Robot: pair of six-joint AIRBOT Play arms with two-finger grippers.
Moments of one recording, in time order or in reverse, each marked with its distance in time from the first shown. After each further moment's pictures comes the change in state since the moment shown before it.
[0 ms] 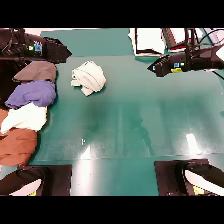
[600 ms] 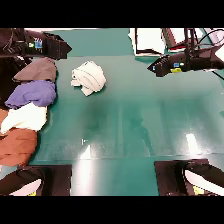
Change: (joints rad) left arm 0.000 -0.010 -0.002 0.009 0.086 0.032; right arm 0.000 -0.003 -0.001 0.000 -0.006 0.000
